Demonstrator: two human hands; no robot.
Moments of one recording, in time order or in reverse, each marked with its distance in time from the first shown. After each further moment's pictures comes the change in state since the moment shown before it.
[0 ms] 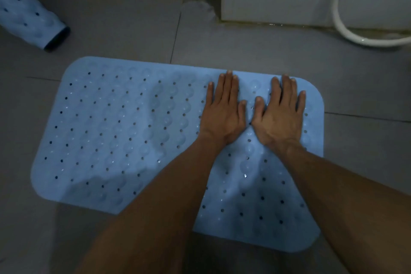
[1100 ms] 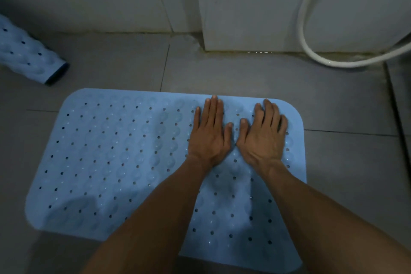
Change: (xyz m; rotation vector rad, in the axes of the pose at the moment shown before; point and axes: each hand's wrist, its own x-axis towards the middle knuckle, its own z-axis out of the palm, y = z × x) left_hand 0.000 0.000 0.002 0.004 0.027 0.004; right_hand -0.001 -0.003 -0.007 0.026 0.004 0.061
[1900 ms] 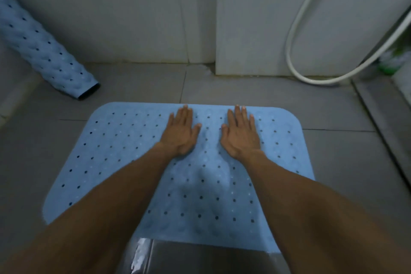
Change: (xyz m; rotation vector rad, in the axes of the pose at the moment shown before) left_hand -0.030 -0.113 -0.062 0.038 -0.118 -0.014; right_hand -0.032 -0.077 -0.011 0.047 -0.175 -0.197
